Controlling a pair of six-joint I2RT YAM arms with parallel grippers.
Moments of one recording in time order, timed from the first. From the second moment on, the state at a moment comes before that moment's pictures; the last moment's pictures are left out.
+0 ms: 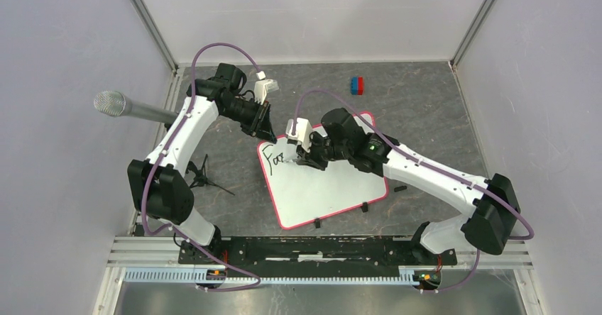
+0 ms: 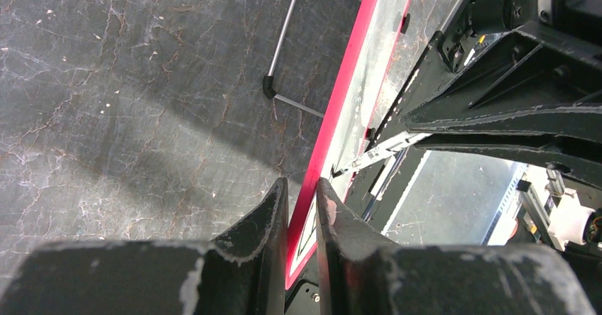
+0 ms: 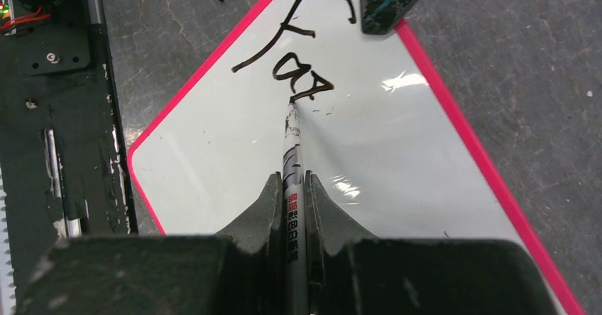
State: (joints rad) left arm -0.25 1.59 1.51 -1.13 0.79 0.30; right arm 0.89 1.40 1.16 -0.34 -0.34 -0.33
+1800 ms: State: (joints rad) left arm -0.25 1.58 1.50 -1.12 0.79 0.30; right arm 0.88 1.33 1.18 -0.35 -0.29 -0.35
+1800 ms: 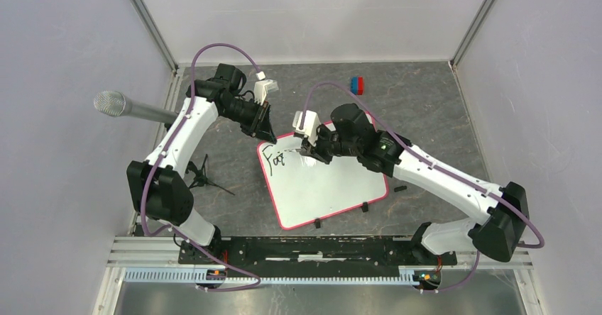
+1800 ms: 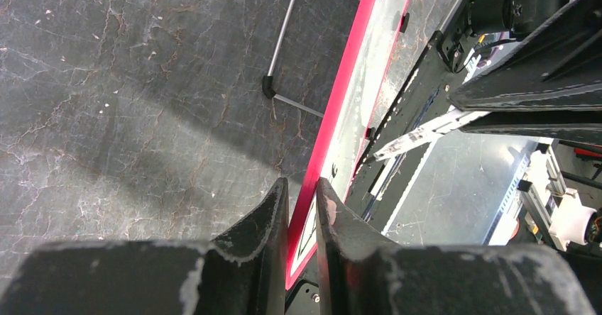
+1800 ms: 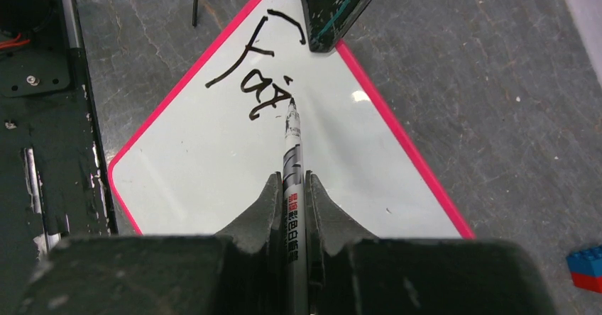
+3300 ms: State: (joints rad) left arm -0.25 1.58 1.50 -1.12 0.79 0.30; right arm 0.85 1.36 1.16 -0.37 -0.33 -0.37
